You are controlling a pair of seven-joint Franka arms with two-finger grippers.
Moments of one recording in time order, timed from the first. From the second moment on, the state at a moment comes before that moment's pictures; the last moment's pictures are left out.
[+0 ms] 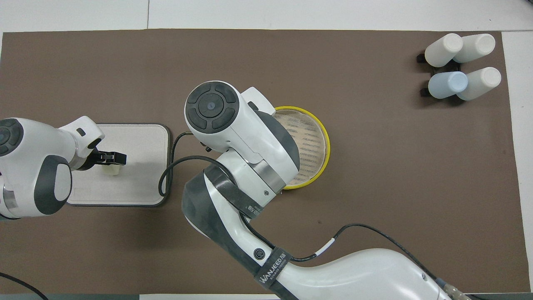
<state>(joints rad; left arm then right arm) 0.02 0.07 -0.02 -2.25 0.03 2.30 0.08 0.67 0.59 0.05 -1.17 -0.03 1.77 0.79</state>
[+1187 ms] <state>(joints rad) -0.01 0.08 -0.03 -2.02 0.03 2.03 -0.05 0.66 0.60 0.04 -1.31 -0.03 1.91 0.81</state>
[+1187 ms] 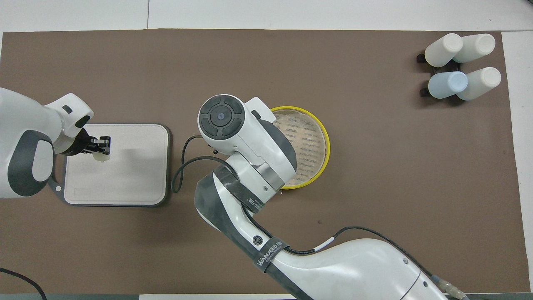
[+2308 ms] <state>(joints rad) -0.31 0.17 -0.04 -1.73 -0.06 1.87 -0.54 0.52 0.53 0.04 -1.18 0.05 1.75 0.58</state>
